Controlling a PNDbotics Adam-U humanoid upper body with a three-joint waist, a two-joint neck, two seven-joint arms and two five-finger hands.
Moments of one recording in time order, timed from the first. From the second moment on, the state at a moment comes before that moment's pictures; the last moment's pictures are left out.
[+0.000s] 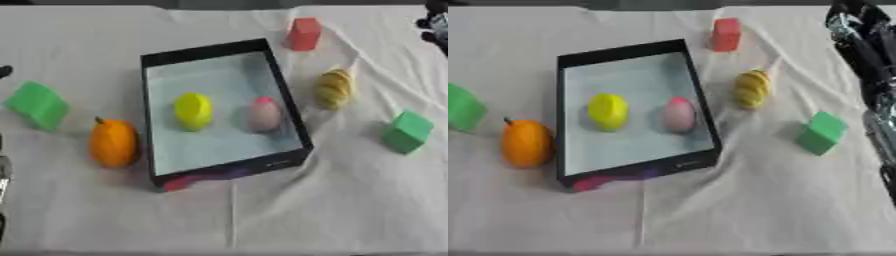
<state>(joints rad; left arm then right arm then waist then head) -0.28 0.37 0.05 -1.79 0.22 0.01 0.45 -0.37 -0.68 0.08 -1.80 -0.16 0.19 -0.18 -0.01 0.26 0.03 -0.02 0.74</state>
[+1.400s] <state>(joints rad) -0.28 0.39 0.05 -1.79 0.21 0.01 0.45 -0.17 -1.21 0.10 -1.99 -0.03 0.50 0.13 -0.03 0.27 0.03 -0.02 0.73</state>
